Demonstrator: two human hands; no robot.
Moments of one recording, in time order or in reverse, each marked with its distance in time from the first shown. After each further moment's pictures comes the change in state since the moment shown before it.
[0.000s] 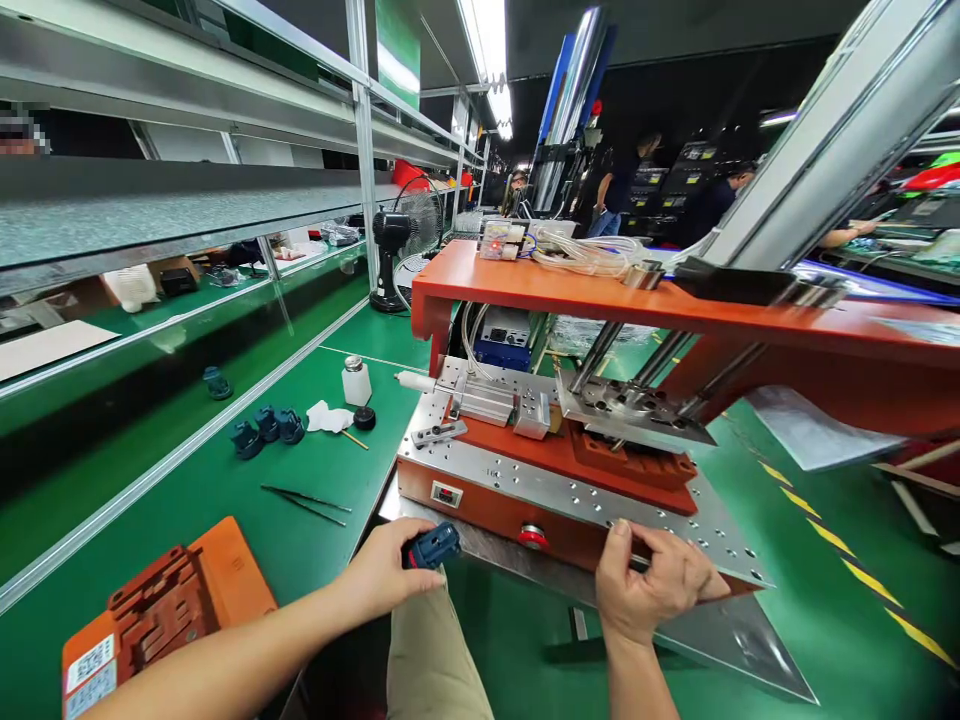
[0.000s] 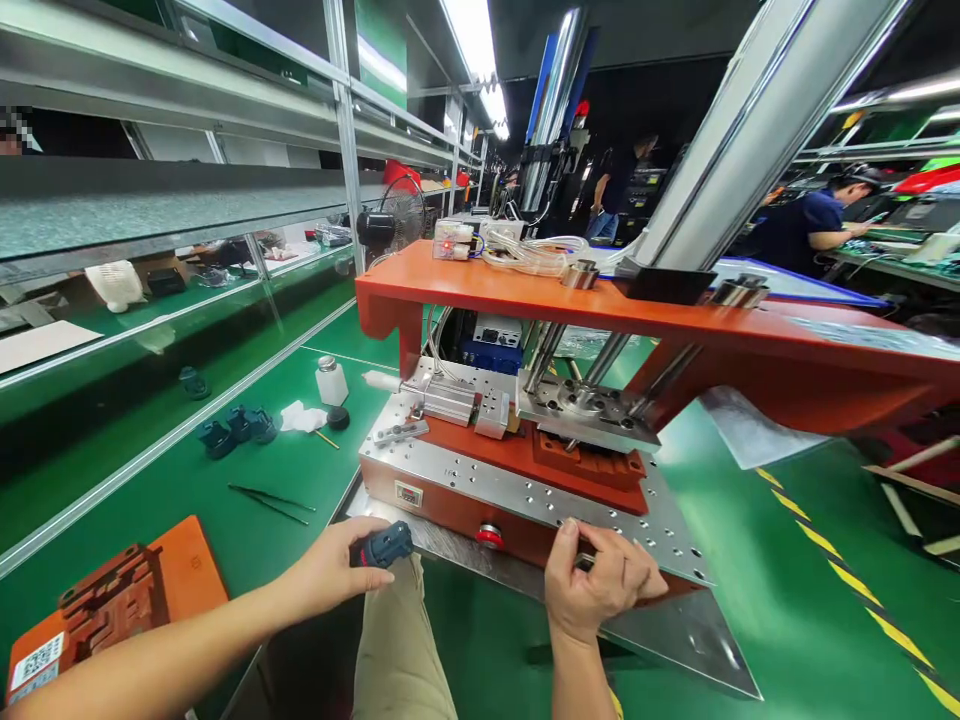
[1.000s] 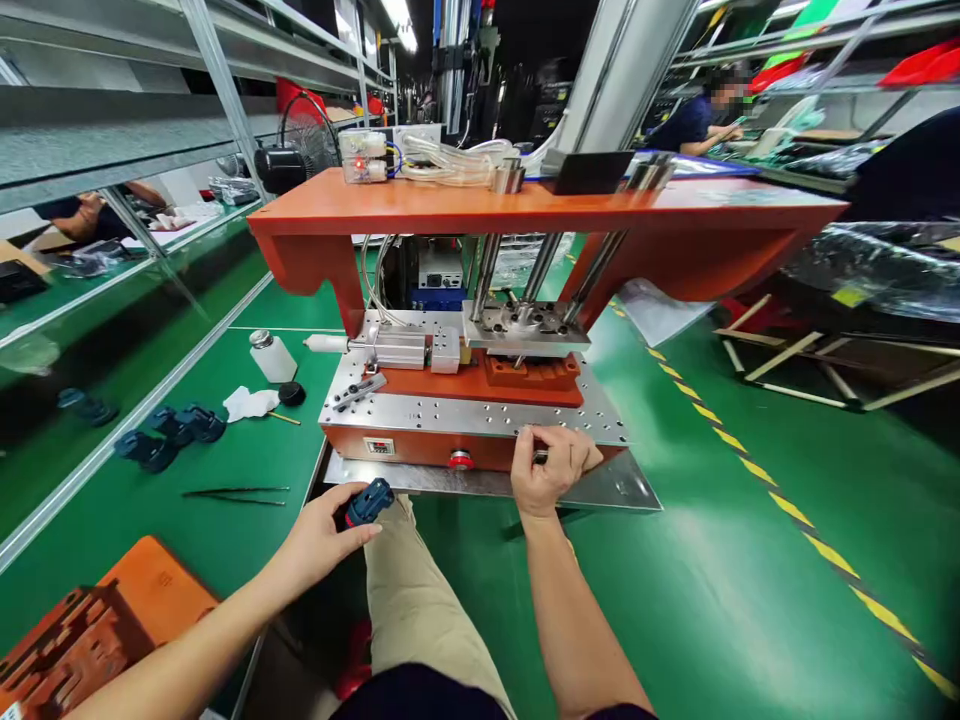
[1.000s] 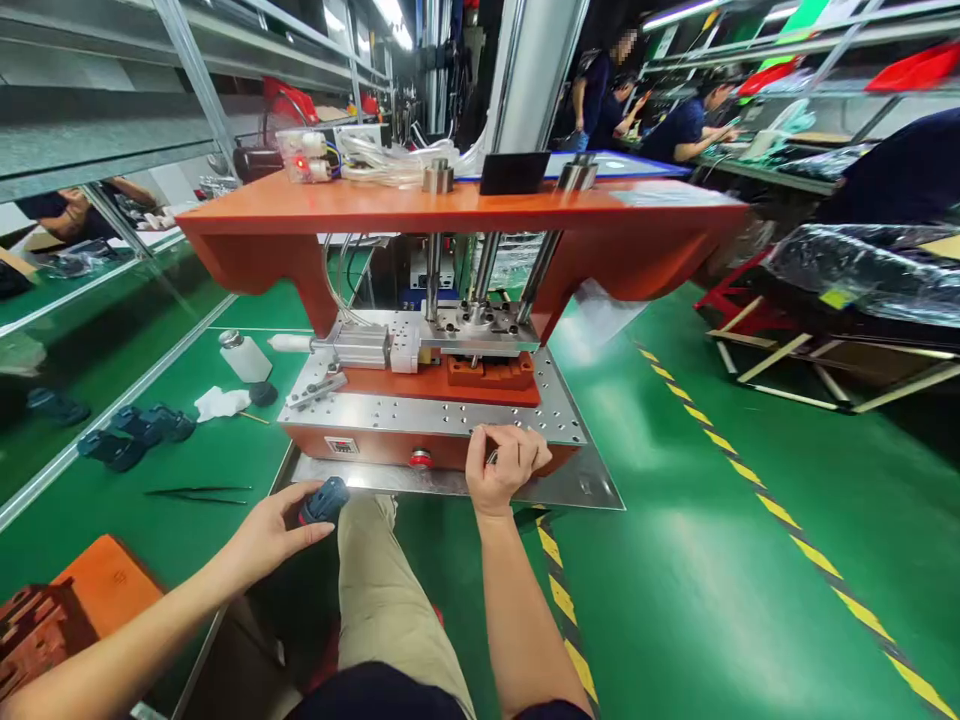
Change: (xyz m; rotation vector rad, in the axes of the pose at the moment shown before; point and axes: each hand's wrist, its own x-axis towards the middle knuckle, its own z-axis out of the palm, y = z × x) left_hand 0.004 -0.021 0.006 0.094 0.027 -0.015; right_hand 0.009 -0.016 -0.008 0.022 -0.053 0.064
